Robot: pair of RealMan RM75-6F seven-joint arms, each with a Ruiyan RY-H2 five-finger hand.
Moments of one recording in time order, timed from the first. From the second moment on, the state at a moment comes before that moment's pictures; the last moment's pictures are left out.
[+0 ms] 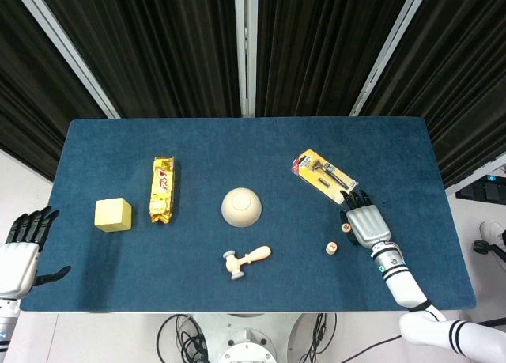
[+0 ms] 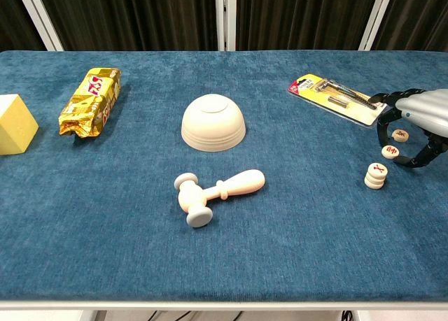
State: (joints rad) left arm -0.09 -1.08 -0.02 -1.62 1.51 1.45 -0.03; right arm 0.55 -1.47 0.06 -1.39 -1.15 0.98 -0.43
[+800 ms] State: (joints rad) left arm -0.09 -1.07 -0.02 -1.63 1.51 1.46 -0.02; right arm 0.55 -1.31 0.02 -1.66 -1.26 0.98 -0.47
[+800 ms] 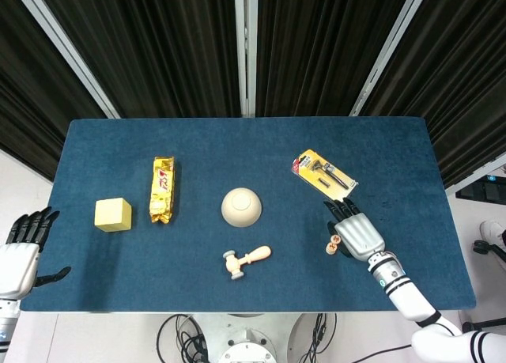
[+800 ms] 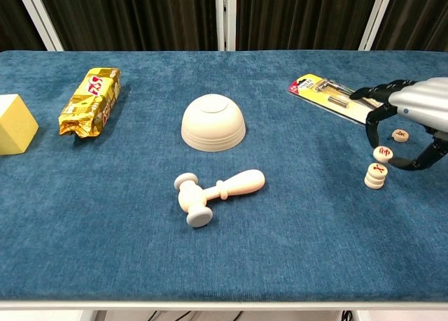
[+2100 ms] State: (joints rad) left arm -0.09 -1.07 -0.02 -1.63 1.51 1.46 -0.03; right arm 0.55 -1.33 0.00 -1.69 -1.25 1.00 -0.53
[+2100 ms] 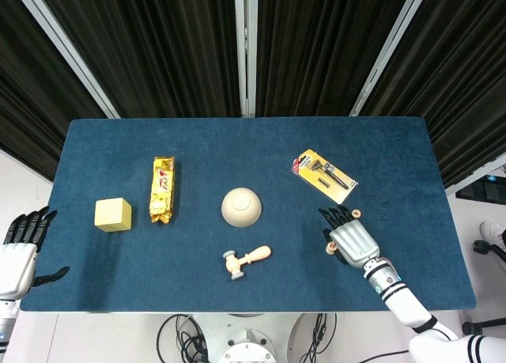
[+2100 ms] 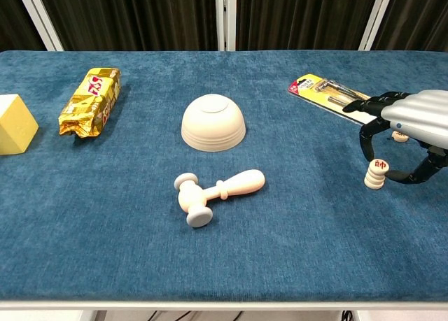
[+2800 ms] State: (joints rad) left arm -0.09 -1.07 -0.02 -1.63 1.51 1.46 -0.03; right arm 0.54 -1.29 0.00 -1.72 -1.27 1.02 -0.49
